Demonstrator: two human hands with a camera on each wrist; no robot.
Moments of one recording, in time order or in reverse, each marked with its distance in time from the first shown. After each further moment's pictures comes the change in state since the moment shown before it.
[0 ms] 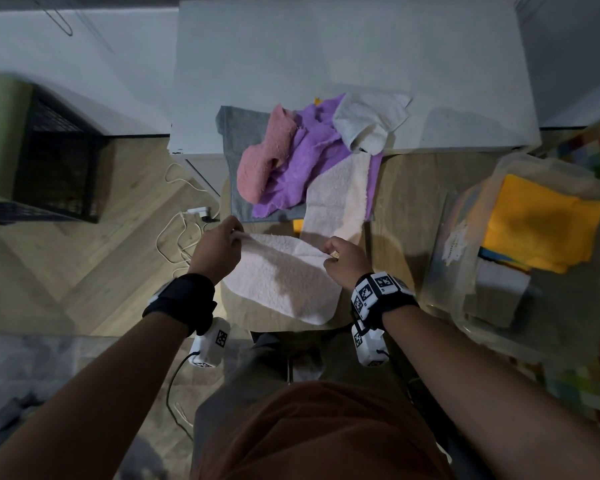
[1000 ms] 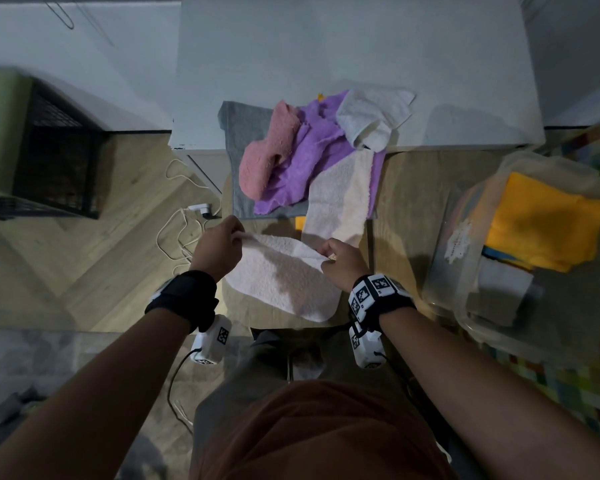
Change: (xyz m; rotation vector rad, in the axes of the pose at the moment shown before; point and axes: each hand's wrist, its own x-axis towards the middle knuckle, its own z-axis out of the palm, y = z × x) left_hand 0.000 -0.009 0.005 -0.006 -0.017 -0.027; right_hand -0.002 0.001 0.013 0.035 -0.010 0.006
